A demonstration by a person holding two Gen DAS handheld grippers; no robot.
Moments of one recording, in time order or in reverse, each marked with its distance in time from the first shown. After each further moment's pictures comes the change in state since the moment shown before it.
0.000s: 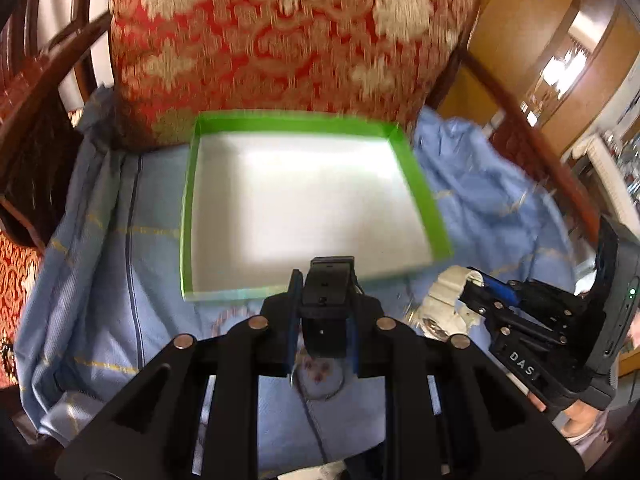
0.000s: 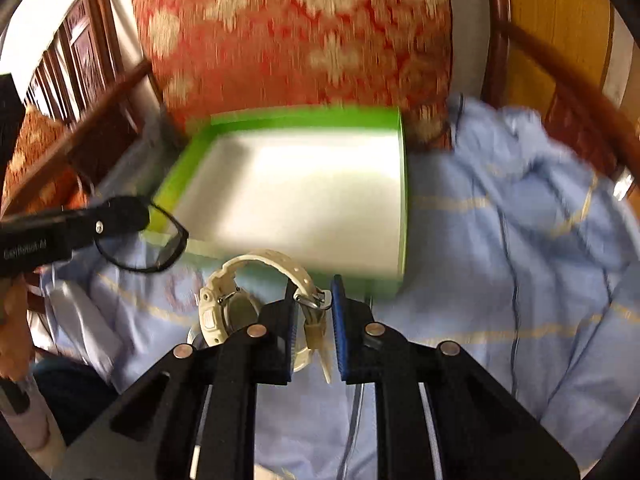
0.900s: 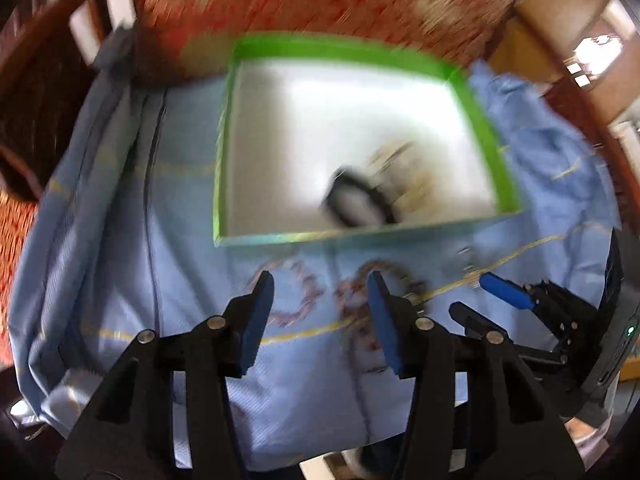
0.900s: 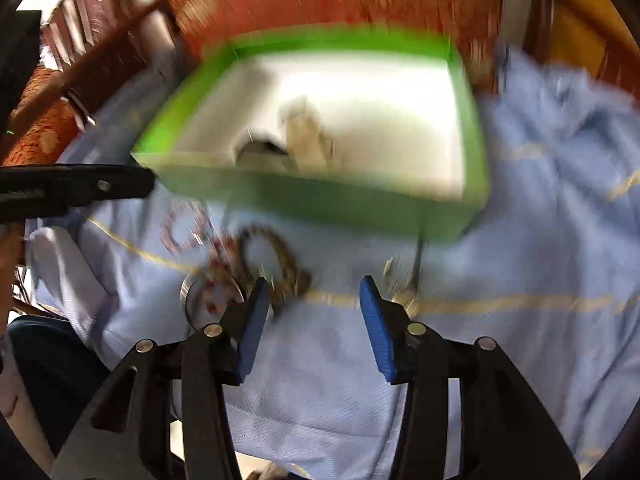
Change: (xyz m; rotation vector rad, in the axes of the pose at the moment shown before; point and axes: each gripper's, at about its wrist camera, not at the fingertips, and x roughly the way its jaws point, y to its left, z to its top) left arm 0.054 0.030 -0.034 -0.043 0.218 0.144; right arm 0.074 0.021 -0.053 -0.037 0.200 0.061
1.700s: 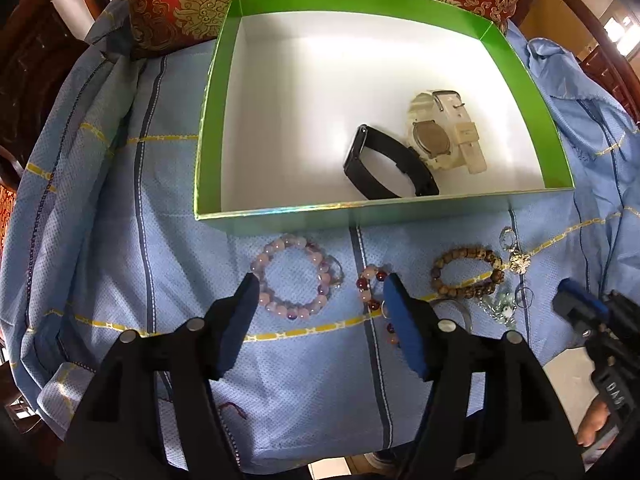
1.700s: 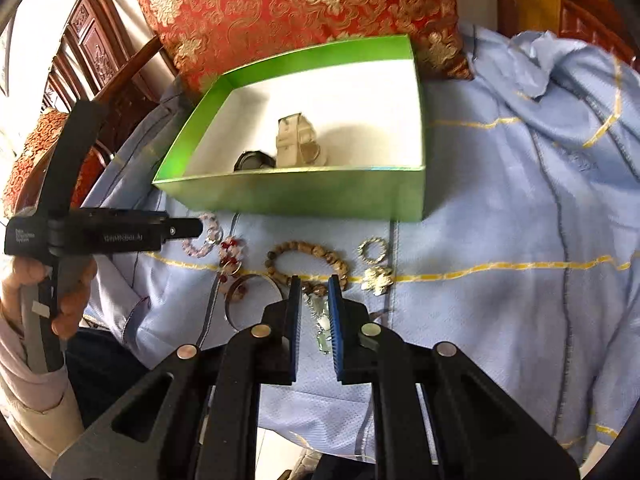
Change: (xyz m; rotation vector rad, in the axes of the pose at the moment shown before) left arm 0.034 -0.015 0.002 0.020 0.079 0.083; right arm -0.036 -0.028 -0.003 0.089 -0.065 0.080
